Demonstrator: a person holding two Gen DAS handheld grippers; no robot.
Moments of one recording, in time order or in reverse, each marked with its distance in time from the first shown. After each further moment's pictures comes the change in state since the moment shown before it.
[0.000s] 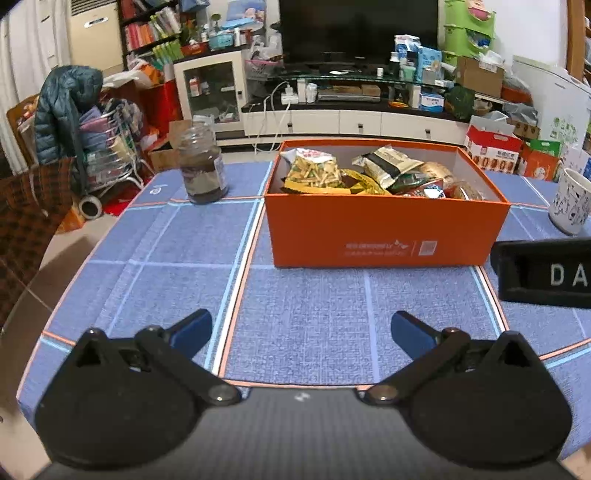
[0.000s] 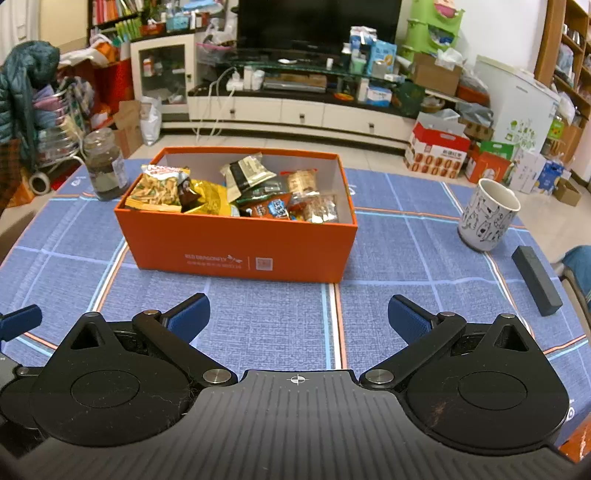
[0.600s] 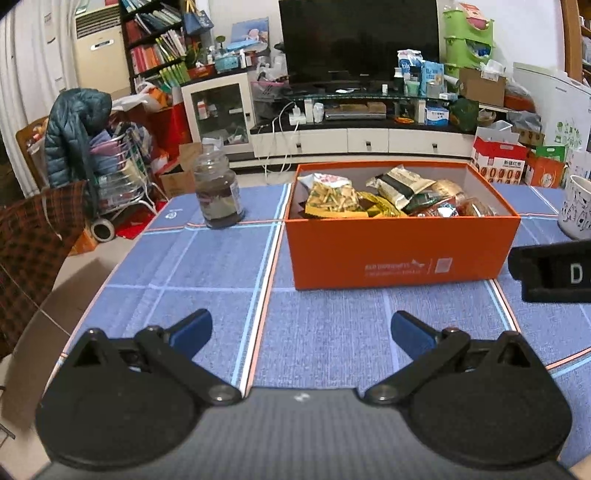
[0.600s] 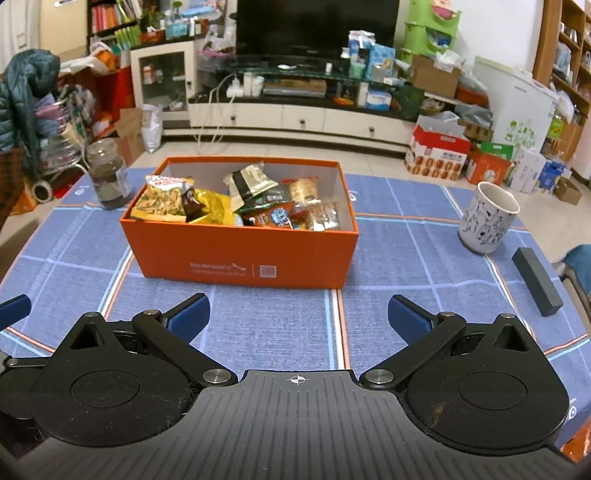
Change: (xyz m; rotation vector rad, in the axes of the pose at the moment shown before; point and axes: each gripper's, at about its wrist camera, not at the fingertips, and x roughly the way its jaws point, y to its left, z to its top) left arm -0.006 0.011 0.006 0.042 -0.070 0.042; right arm -0.007 0.000 0.002 0.015 -0.014 0.005
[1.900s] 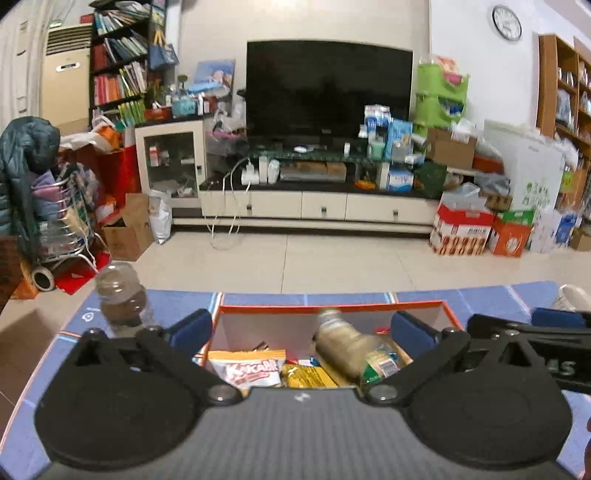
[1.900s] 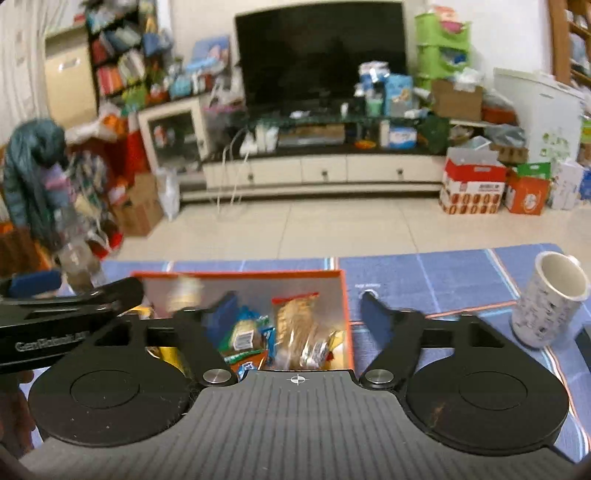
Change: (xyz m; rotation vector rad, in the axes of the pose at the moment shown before) left arm 0.079 -0.032 0.144 -0.049 -0.172 -0.175; right arm 0.108 -0.066 0.109 0.114 -0.170 0.156
